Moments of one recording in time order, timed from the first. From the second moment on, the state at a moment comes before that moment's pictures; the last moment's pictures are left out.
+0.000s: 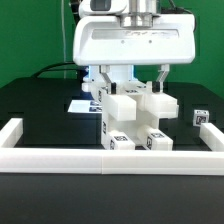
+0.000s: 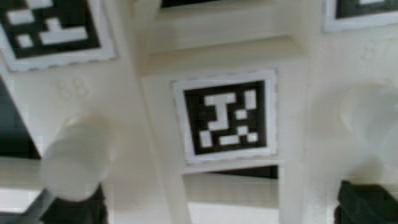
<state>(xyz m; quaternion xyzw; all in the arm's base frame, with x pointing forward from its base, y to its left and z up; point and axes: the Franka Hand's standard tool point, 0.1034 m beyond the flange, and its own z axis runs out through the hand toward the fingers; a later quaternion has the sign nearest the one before) 0.575 -0.001 0.100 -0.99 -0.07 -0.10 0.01</state>
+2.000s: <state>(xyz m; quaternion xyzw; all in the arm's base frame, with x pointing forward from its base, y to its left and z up) 0.528 -0.010 0.125 -1.00 -0.01 -0.09 0.03</state>
